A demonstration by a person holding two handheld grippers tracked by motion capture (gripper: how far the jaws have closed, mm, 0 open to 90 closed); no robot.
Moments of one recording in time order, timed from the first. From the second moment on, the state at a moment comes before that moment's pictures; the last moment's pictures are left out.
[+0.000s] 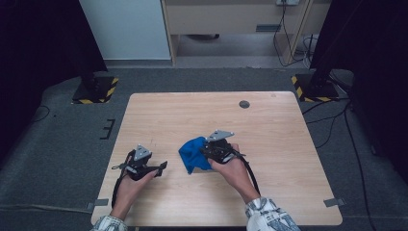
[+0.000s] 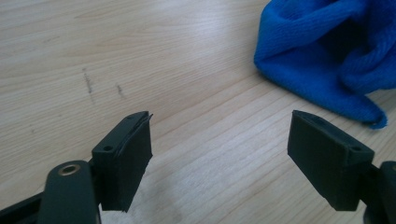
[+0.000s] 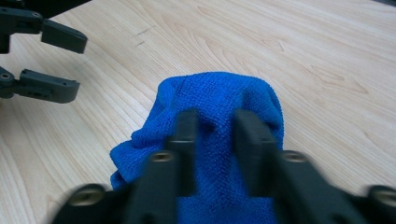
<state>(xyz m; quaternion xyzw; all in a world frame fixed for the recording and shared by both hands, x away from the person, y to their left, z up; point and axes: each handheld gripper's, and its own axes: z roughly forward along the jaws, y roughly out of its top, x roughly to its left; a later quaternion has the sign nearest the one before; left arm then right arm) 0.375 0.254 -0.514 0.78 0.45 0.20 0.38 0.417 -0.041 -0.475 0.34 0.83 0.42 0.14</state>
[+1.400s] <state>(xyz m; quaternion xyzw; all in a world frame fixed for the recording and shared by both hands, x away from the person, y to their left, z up) 0.426 0.158 -0.505 0.84 0.37 0.19 0.35 0.441 -0.090 -0.494 0.39 0.82 0.40 0.13</state>
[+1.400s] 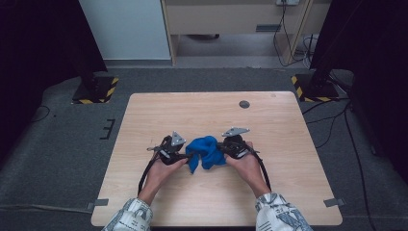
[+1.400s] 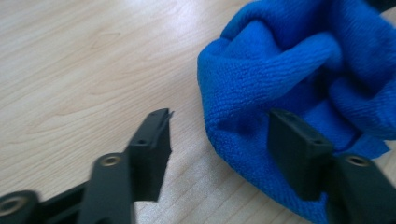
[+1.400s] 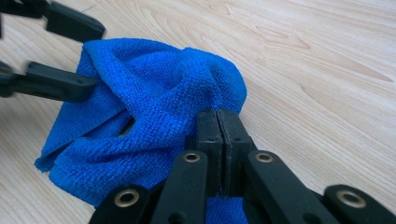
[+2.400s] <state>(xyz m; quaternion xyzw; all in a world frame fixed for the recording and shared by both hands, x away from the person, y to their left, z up) 0.430 0.179 -0.504 0.84 0.40 0.17 0.32 0.450 -0.117 -0.493 0.41 0.81 0.38 0.15</state>
